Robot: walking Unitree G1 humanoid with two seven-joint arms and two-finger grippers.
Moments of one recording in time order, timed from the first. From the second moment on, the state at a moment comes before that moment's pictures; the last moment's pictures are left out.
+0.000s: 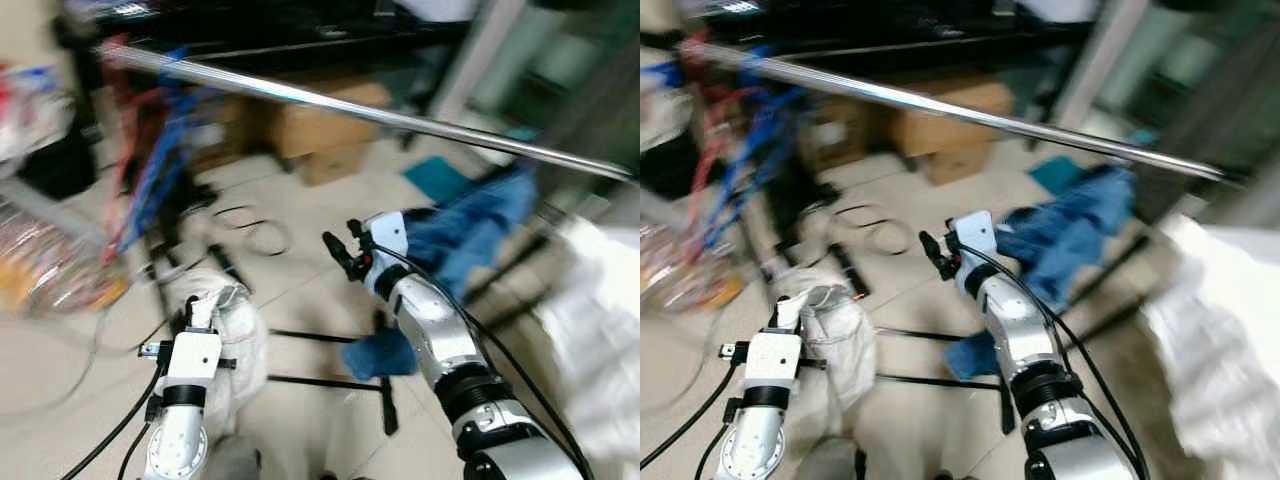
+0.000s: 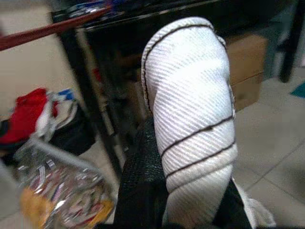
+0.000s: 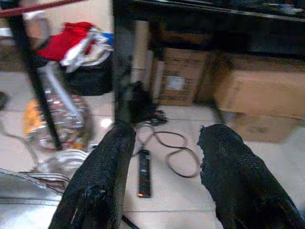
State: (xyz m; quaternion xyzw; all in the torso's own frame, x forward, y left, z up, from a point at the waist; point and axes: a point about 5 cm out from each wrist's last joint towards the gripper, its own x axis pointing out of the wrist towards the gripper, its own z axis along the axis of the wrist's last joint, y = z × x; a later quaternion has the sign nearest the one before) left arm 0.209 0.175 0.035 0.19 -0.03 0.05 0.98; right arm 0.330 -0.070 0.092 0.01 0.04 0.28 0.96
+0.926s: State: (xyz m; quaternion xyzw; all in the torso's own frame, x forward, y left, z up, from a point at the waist) left arm 0.211 0.174 0.034 0.18 -0.03 0.04 0.98; right arm 0.335 -0.068 0.097 0.02 0.03 0.28 0.96
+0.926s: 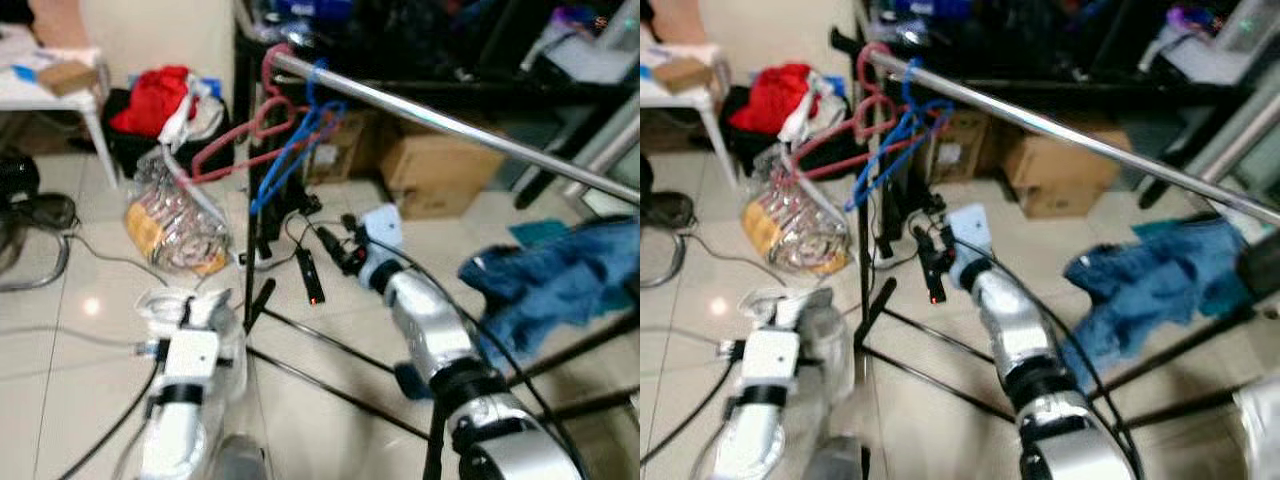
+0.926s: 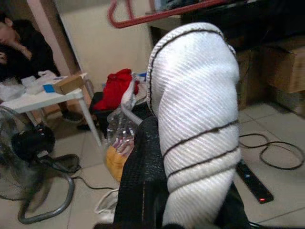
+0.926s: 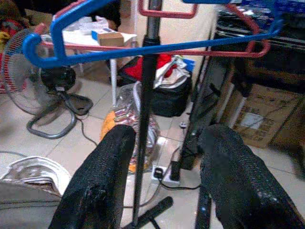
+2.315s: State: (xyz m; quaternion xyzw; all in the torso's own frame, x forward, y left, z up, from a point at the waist) left arm 0.198 0.197 0.046 0.14 -0.04 0.17 0.98; right arm 0.321 -0.050 0.107 -0.02 -0.04 0.35 0.94
